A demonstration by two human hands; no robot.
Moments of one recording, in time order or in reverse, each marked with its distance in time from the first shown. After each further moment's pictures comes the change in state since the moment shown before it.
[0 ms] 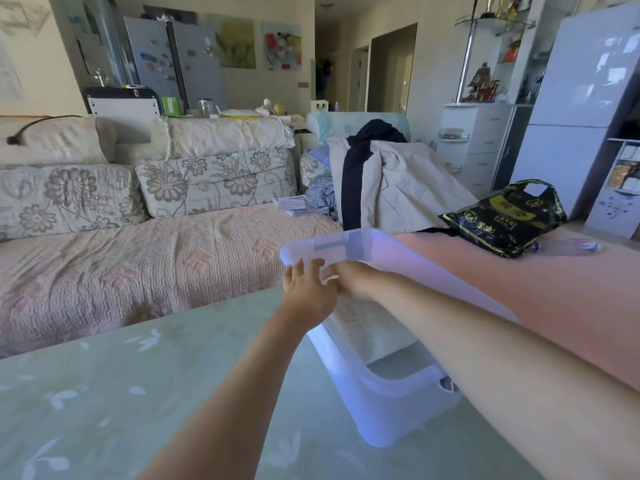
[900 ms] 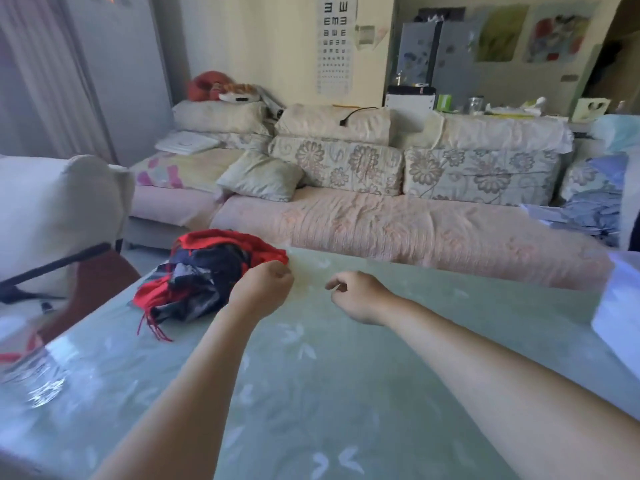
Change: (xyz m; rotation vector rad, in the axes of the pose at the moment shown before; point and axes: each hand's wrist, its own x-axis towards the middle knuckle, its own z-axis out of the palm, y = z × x) left_hand -0.376 -0.337 -0.385 0.279 0.519 -0.484; right_hand -0.203 -0.488 0.205 0.249 -0.201 -0.628
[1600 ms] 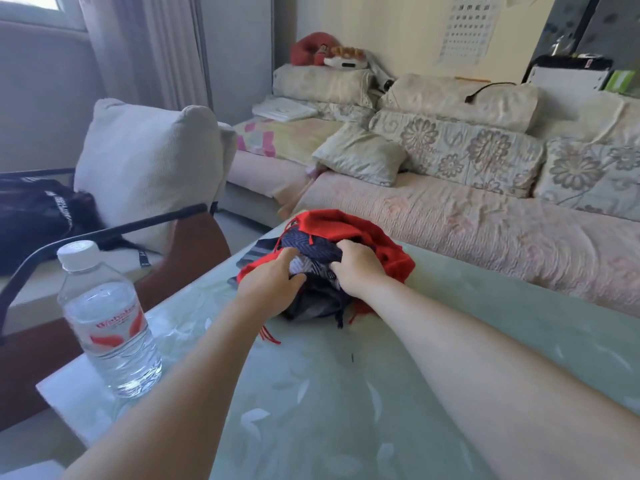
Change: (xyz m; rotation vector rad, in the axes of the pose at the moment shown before) left_hand 0.089 -0.269 -0.035 0.220 0.120 -0.125; right_hand 0.238 -0.141 0.204 -0.156 0.074 -0.180
